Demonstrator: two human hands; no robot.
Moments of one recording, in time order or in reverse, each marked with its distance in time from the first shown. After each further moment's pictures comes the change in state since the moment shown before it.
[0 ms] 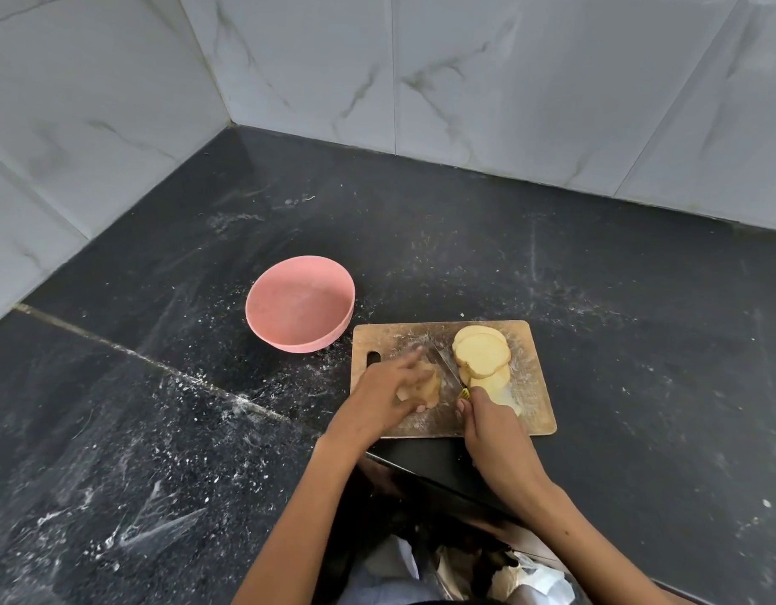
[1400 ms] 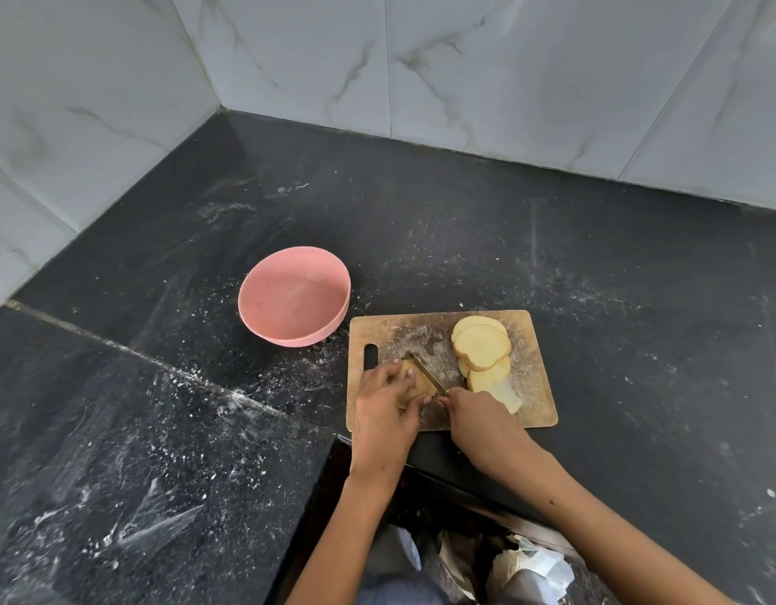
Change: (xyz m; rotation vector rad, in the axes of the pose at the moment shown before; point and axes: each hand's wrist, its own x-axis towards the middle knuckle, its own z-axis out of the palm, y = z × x) left_hand -0.024 0.013 0.041 -0.025 0.461 -0.155; right_hand 0.019 -0.014 -0.002 -0.201 -0.243 0.030
